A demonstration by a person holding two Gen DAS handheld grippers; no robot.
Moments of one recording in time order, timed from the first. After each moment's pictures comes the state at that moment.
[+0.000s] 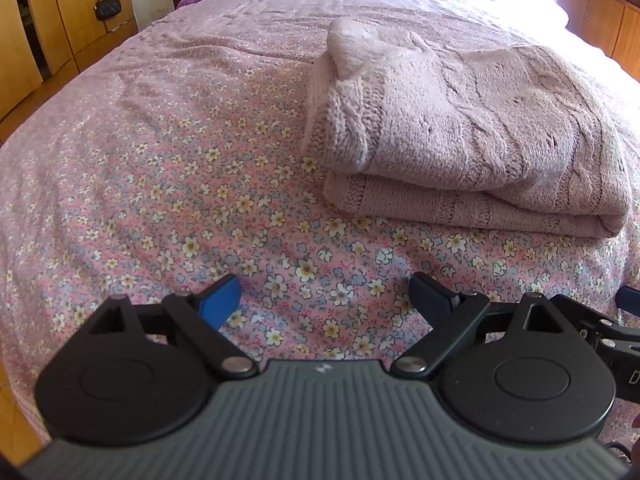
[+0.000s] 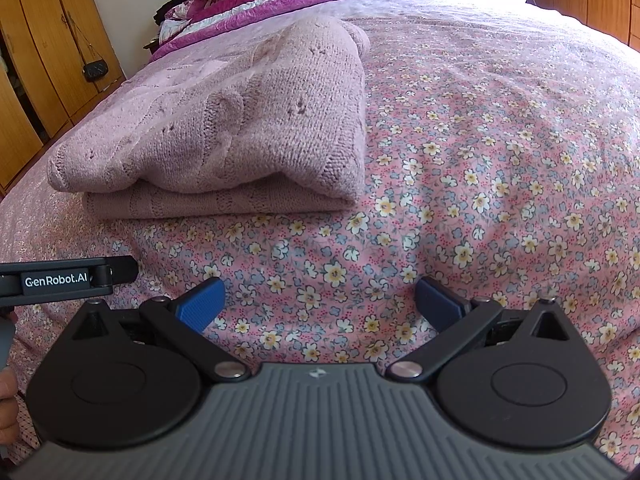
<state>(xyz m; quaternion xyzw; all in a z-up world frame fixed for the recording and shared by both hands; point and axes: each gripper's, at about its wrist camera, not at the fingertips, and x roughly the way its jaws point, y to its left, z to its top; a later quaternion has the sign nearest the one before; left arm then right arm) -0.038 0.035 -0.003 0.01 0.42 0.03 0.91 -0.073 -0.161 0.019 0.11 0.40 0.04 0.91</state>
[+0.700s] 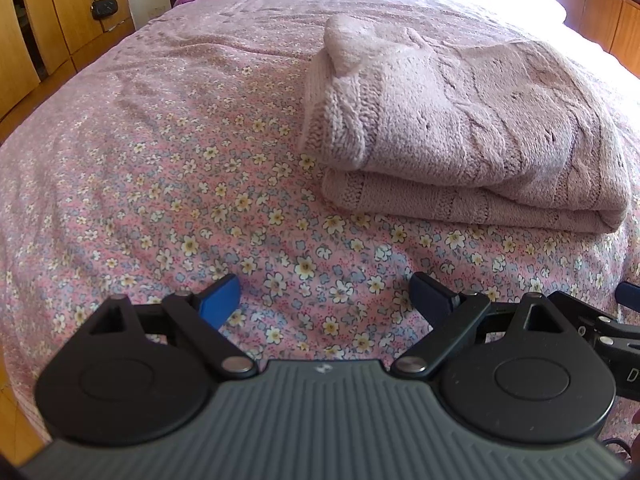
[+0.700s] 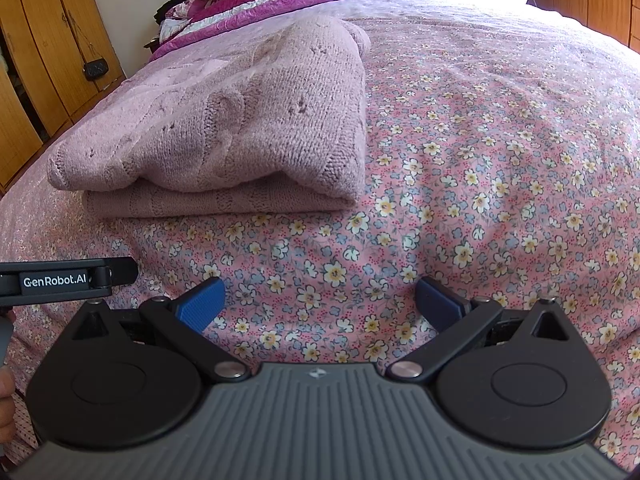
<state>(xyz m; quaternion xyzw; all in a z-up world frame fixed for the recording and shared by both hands) -0.037 0.035 -0.003 0.02 0.43 0.02 0.90 -0.073 -0.161 0.019 0.11 0.40 0.04 0.91</state>
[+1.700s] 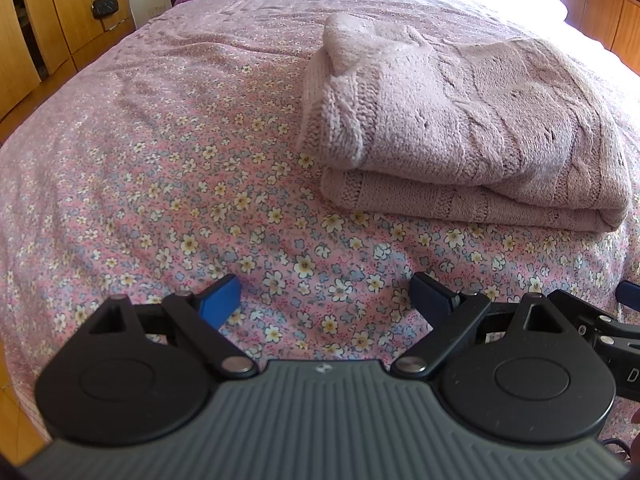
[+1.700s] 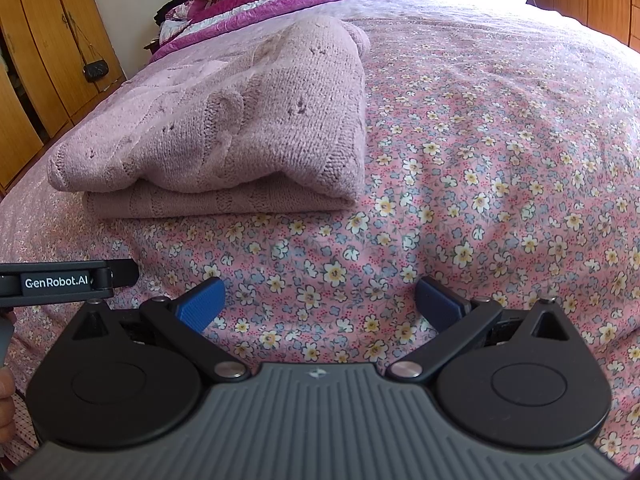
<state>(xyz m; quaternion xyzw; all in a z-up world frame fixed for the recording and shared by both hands) -0.038 0.034 -0.003 0.02 0.43 0.03 0.90 -0.072 -0.161 0.018 0.11 0.40 0.04 0.91</state>
